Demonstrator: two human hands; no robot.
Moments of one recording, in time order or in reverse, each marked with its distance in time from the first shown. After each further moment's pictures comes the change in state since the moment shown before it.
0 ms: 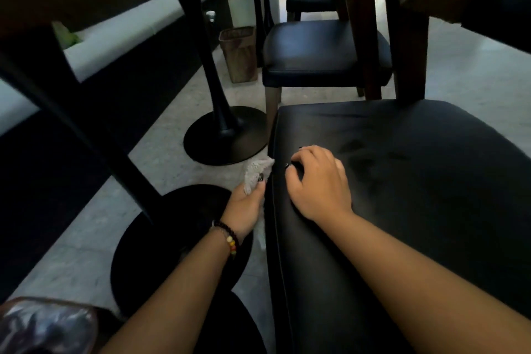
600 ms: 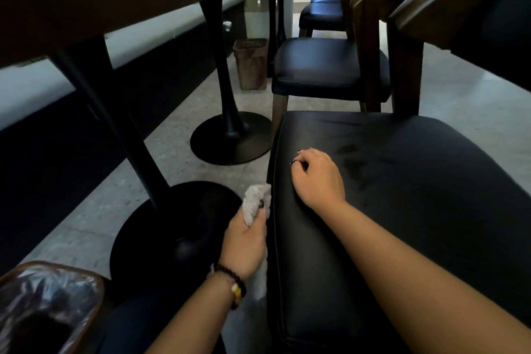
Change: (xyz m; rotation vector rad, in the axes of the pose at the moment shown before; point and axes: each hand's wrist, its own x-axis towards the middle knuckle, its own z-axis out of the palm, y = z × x) left_hand -0.101 0.016 0.014 0.108 0.192 0.015; right_hand -0.002 0.004 -0.006 0.178 -0.068 0.078
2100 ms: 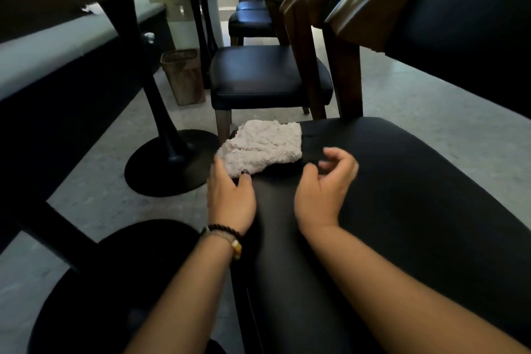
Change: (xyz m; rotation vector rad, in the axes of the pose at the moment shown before) left_hand 0.133 0.034 0.057 0.234 -0.043 0.115; right_hand 0.019 0.002 -0.017 0.576 0.792 0.204
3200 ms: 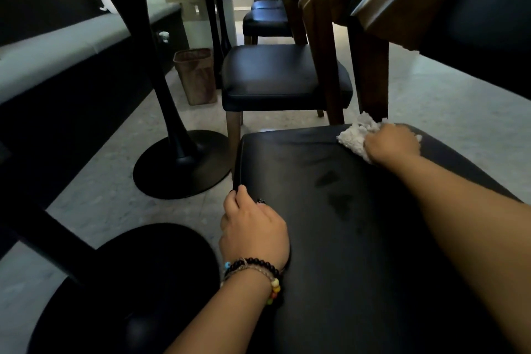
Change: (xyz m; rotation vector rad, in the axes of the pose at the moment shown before) left_hand -0.021 0.000 0.025 0.482 0.055 -0.144; right_hand 0.201 0.083 -0.005 -1.355 -0.491 0.085
